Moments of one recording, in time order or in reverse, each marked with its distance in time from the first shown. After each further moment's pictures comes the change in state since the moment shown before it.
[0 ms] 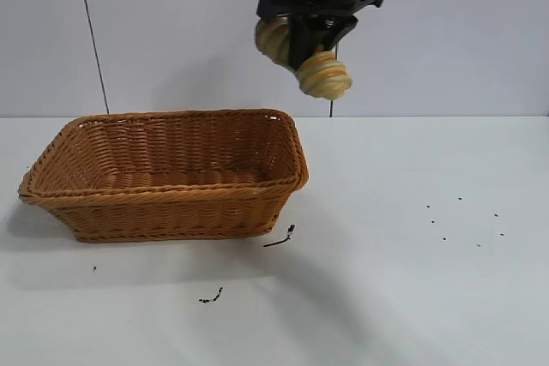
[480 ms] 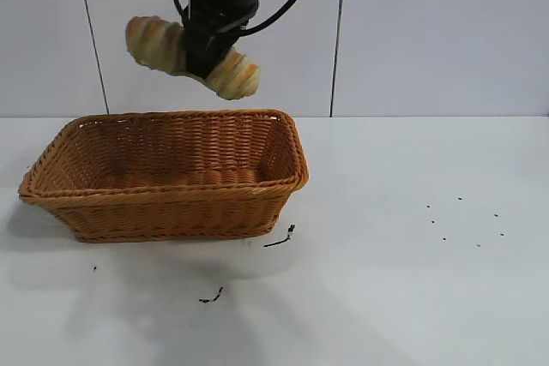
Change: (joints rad) left arm 0.000 0.000 0.000 0.000 0.000 0.000; right arm 0.060 0.104 0.000 0.048 -0.067 -0.633
